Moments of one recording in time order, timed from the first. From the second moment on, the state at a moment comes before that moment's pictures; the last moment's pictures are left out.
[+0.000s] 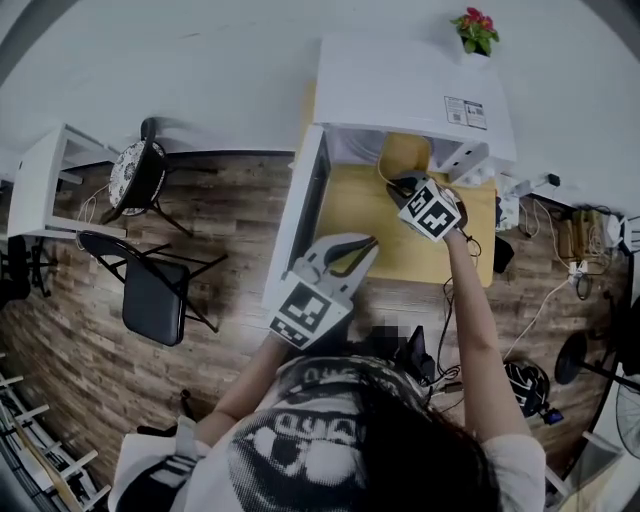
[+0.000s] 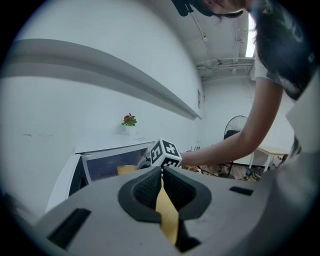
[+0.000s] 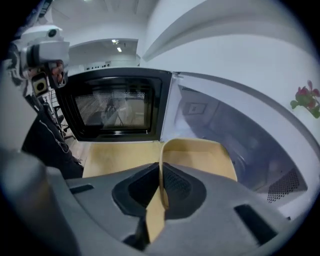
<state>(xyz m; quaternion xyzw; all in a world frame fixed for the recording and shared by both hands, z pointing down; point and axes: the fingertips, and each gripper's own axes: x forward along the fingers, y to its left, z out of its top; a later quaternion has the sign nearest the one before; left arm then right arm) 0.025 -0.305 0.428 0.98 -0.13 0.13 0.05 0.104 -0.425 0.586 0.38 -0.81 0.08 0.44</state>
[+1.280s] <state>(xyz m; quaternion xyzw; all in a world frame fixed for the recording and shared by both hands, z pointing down) 0.033 -0.307 0.443 0.98 -0.11 0.16 0.06 0.140 -0.522 0.623 0.37 -0.77 0.00 0.52</state>
